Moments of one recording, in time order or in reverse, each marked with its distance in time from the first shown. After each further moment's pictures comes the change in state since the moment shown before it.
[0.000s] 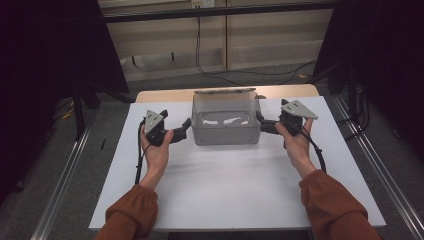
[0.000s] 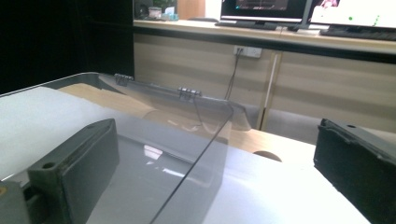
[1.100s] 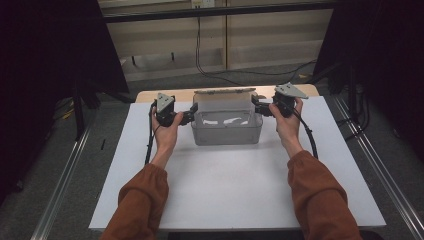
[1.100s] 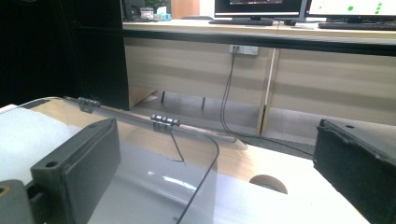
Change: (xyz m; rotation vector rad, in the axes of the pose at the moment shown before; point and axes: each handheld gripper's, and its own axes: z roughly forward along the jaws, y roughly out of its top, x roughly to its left) left arm 0.012 0.016 0.063 0.045 0.009 0.017; right arm -0.019 0.014 0.059 0.015 -0.010 0.052
